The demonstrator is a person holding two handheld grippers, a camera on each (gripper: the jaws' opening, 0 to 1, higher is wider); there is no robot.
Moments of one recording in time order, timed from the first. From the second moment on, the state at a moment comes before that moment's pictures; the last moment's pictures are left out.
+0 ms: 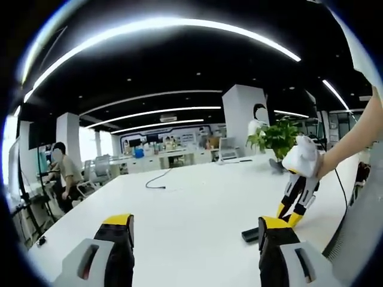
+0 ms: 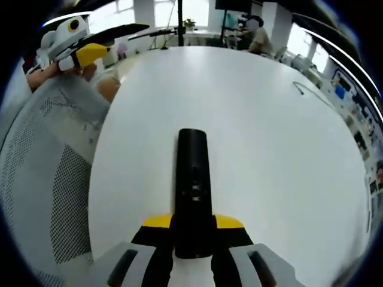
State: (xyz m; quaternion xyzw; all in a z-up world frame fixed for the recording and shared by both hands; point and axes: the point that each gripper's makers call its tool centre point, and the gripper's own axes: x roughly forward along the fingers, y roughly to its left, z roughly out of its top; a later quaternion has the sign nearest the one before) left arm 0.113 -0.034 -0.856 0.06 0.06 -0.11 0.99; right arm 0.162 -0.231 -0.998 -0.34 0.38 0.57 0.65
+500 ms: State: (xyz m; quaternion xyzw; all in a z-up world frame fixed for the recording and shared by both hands) left arm 0.112 -0.037 -0.857 0.06 0.06 -0.12 0.99; right arm 0.180 -0.233 -0.999 -0.34 0.38 0.57 0.64
